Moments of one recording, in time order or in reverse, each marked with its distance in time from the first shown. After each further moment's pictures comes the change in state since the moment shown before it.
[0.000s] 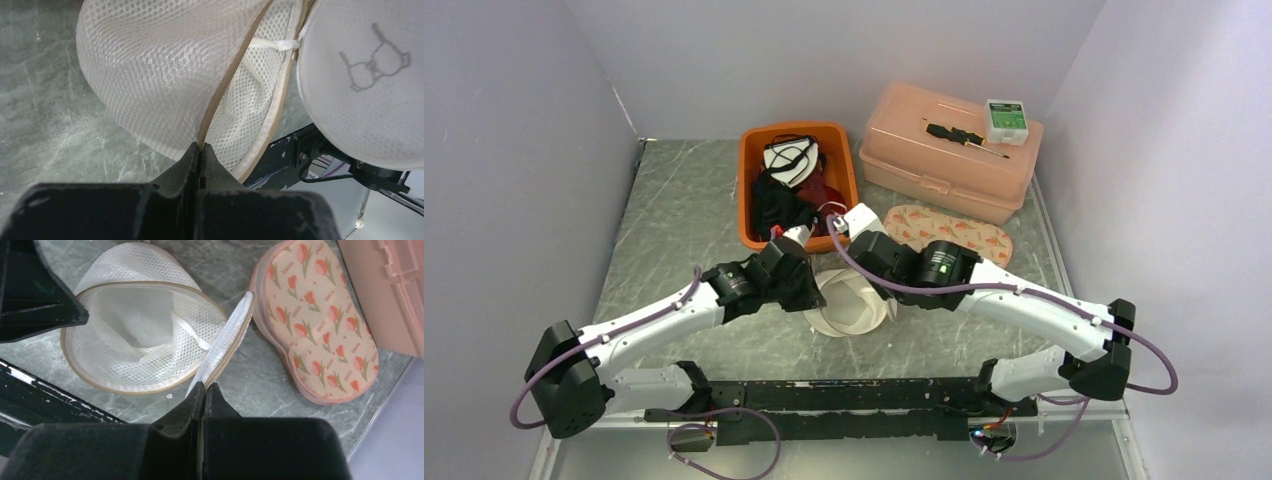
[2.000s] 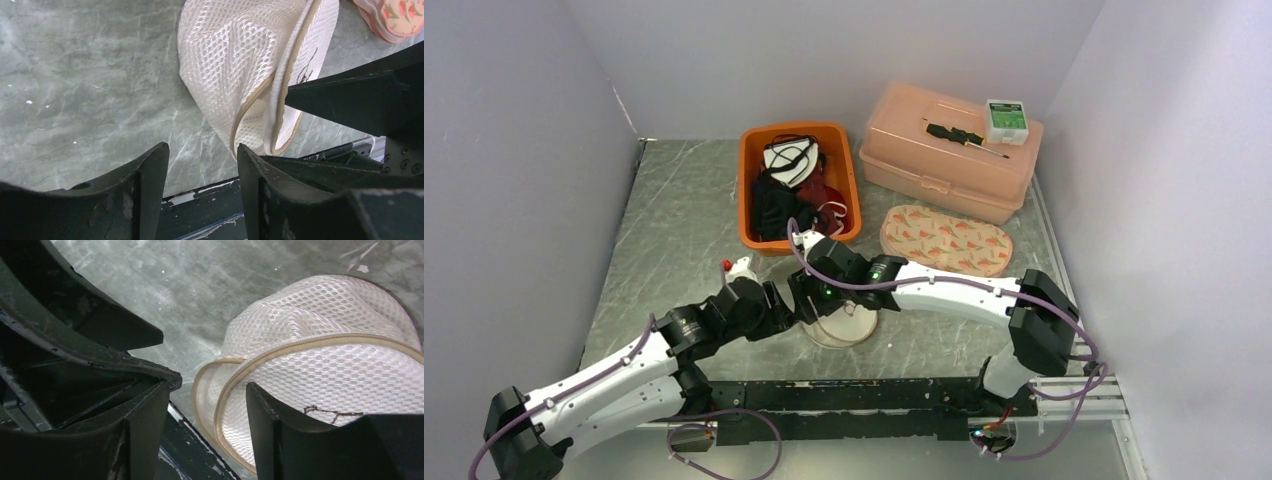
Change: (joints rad) left arm 0.002 -0.424 -0.328 -0.056 -0.169 -0.144; right arm -0.042 0.289 -0.230 0.663 -0.569 0.207
